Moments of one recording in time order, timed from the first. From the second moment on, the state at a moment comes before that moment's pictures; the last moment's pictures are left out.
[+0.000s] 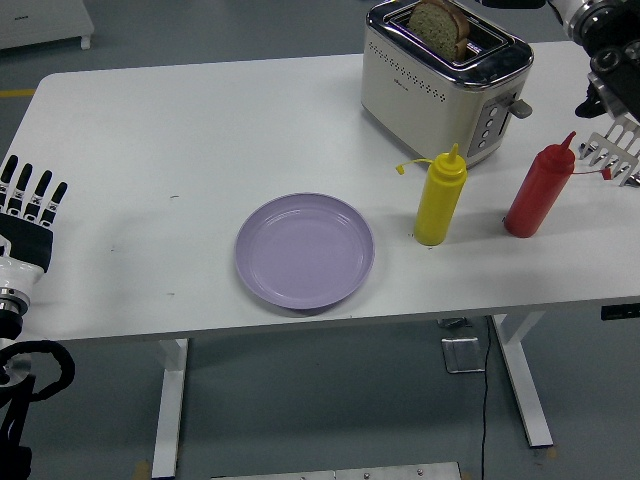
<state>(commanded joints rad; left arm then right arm) -0.08 0.15 -1.57 -1.42 0.43 0.16 -0.11 1.17 -0.34 0.74 0.76 -1.25 -0.09 -0.12</state>
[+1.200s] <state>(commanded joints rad) -0.09 0.16 -1.56 -1.42 0.42 0.16 -0.11 1.29 -0.05 0.72 0.41 -1.71 -0.13 -0.25</state>
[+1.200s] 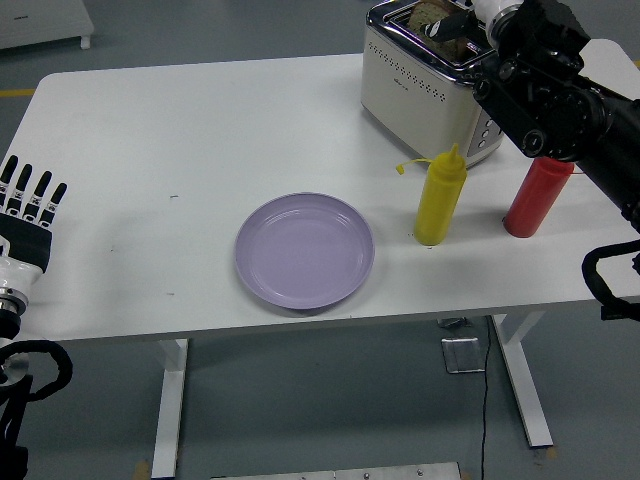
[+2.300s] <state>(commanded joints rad) -0.12 0.16 -1.56 -1.42 0.42 0.16 -0.11 1.33 0.00 0.66 0.25 -1.72 -0.15 -0.23</state>
